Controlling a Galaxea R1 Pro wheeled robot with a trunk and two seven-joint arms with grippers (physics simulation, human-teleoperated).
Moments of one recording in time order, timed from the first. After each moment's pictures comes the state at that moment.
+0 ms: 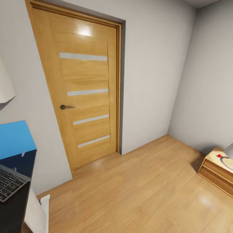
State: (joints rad) left arm 0.00 0.02 0.01 -0.13 0.18 -0.75 0.01; right arm -0.01 0.02 0.01 -0.20 0.30 -0.80 -0.24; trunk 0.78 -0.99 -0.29
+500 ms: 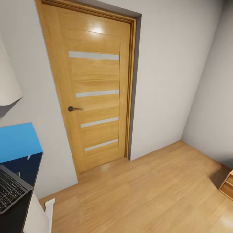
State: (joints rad) left arm 0.00 0.02 0.01 -0.13 0.18 -0.75 0.01; right arm -0.01 0.02 0.01 -0.20 0.30 -0.80 -0.24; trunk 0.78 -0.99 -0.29
